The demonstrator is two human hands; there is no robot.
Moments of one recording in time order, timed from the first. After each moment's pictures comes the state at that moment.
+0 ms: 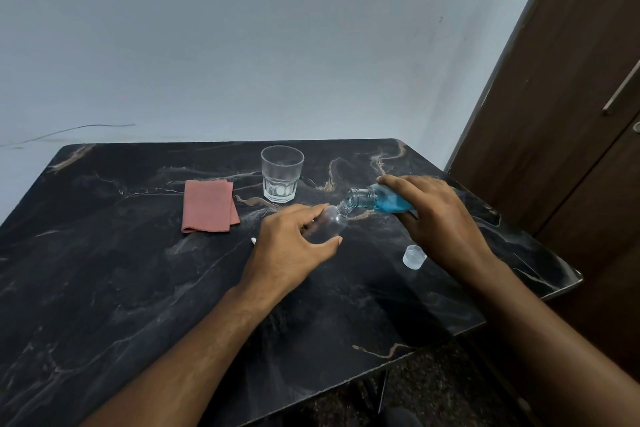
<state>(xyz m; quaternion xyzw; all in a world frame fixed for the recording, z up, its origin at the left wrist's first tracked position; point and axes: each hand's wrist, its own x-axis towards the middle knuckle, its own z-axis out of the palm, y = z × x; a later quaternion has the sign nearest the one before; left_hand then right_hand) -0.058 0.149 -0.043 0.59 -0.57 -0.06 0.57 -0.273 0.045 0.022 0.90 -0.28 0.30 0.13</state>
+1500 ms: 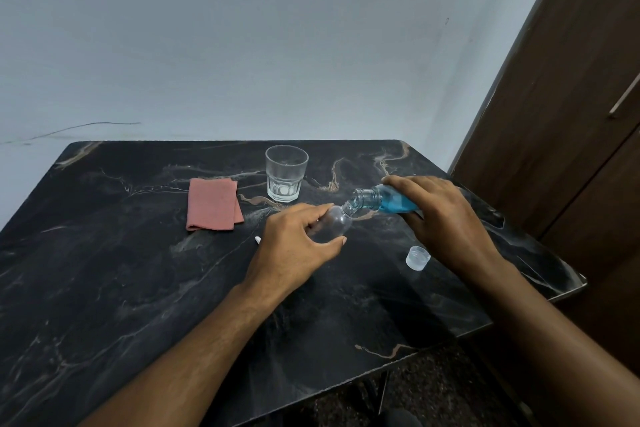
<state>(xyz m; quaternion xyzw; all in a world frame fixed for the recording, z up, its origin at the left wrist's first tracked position) -0.057 0.148 -0.043 0.59 -0.57 -0.07 0.57 -0.274 0.042 0.023 0.90 -0.27 0.30 0.16</state>
